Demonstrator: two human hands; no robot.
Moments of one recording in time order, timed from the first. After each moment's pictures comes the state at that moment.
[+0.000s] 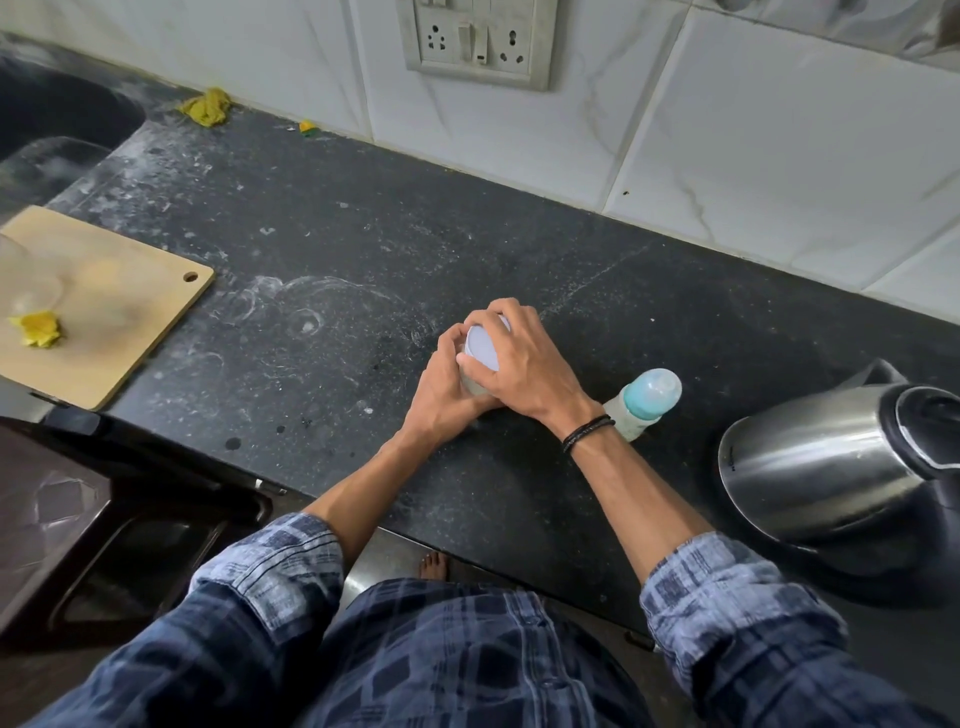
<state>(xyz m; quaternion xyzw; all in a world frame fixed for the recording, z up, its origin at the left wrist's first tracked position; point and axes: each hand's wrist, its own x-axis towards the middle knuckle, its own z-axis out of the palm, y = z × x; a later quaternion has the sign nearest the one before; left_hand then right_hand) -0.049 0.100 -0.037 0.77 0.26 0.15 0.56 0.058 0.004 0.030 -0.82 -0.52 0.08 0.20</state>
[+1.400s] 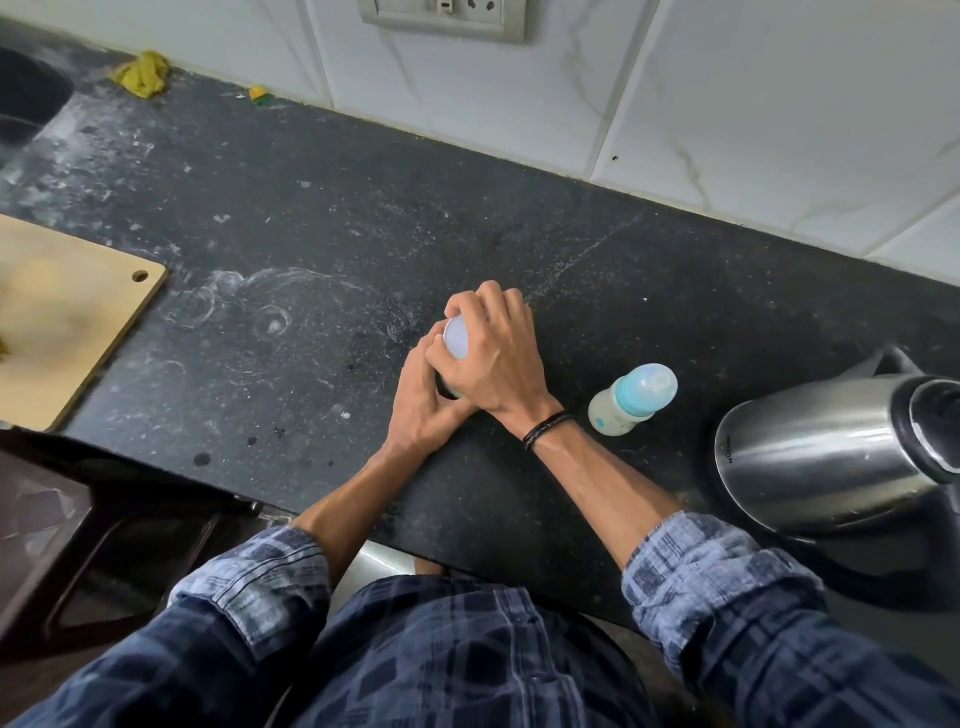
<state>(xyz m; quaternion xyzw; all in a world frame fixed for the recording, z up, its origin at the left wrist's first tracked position) -0.047 0.097 -0.061 0.80 0.23 0.25 0.49 0.050 0.027 0.007 -0.85 -0.43 -0.07 0.29</state>
